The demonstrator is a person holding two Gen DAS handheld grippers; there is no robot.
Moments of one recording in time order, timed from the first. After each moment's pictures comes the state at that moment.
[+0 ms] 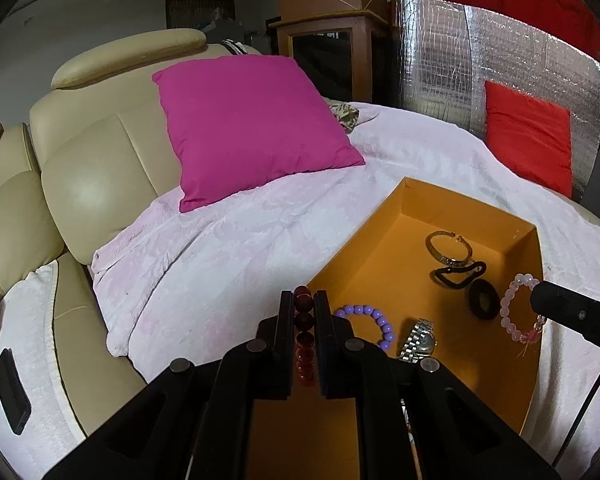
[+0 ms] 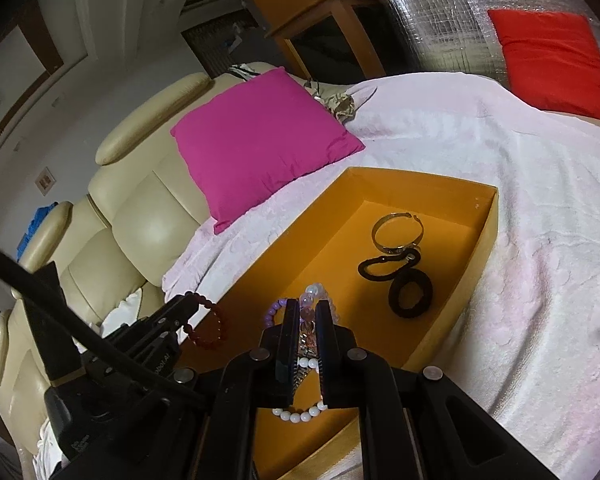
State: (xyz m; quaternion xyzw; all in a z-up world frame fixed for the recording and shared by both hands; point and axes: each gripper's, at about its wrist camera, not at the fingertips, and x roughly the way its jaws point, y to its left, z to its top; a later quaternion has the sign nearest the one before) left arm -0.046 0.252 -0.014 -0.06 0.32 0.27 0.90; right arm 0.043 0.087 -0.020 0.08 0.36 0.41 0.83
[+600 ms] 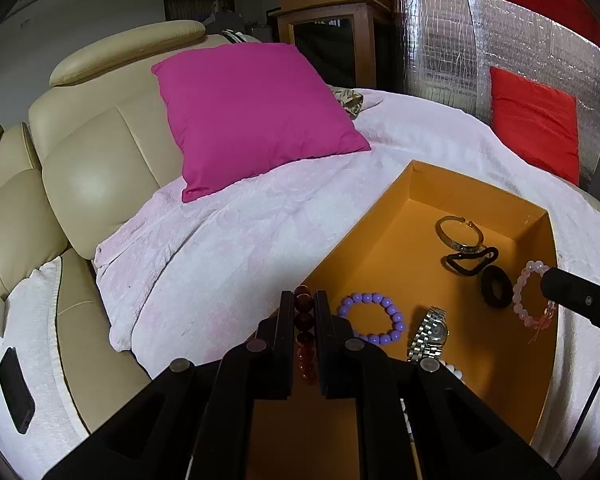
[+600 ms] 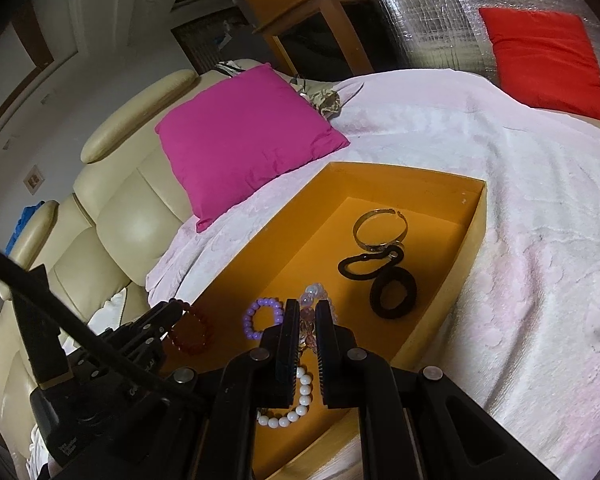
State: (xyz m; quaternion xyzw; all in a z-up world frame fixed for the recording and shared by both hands) left arm -0.040 0.256 -0.023 -0.06 0.34 0.28 0.90; right arm 0.053 0.089 -0.031 0.08 0.36 0.39 0.84
